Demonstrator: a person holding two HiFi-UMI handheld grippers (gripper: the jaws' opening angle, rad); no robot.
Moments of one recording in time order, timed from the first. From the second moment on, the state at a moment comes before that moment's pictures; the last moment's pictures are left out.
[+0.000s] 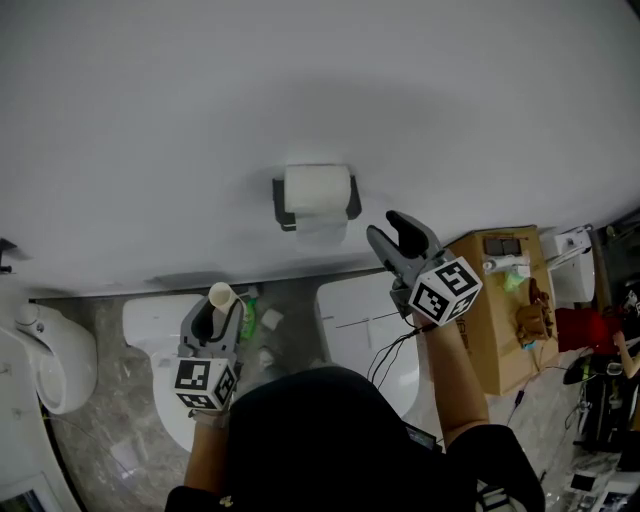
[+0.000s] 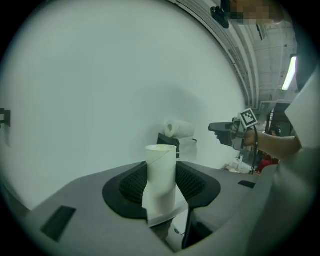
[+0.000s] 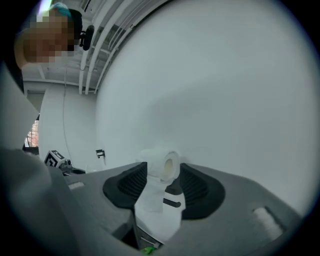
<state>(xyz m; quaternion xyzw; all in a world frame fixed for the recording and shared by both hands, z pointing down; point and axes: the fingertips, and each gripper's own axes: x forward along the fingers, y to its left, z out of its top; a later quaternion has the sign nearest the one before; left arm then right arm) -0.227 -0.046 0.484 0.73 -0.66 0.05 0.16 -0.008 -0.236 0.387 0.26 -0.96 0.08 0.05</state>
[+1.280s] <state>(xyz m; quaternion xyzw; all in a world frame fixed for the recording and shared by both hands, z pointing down) -0.047 -0.113 0.488 0.87 -0.45 0.11 0.15 0.155 -0.110 0.461 0.46 -0.87 0.18 0.02</state>
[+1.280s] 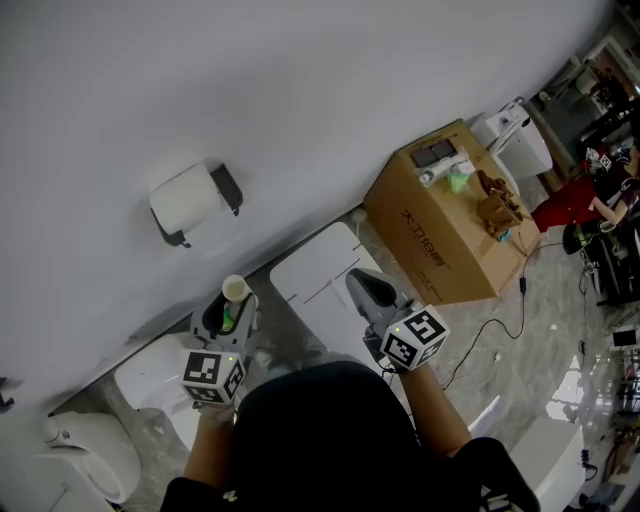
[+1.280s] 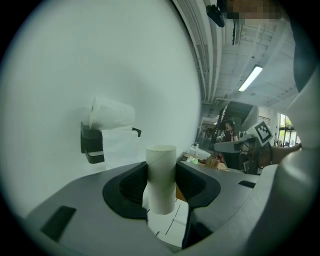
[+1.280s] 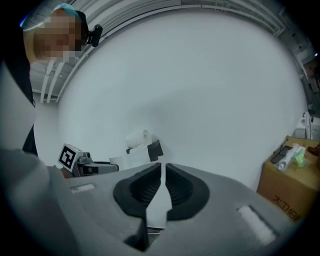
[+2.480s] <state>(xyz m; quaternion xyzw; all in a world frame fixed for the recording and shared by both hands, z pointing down) -0.047 -0.117 0.483 0.88 -0.43 0.12 0.14 0.122 -0.109 0.474 0.45 -0.88 0.17 0.05</state>
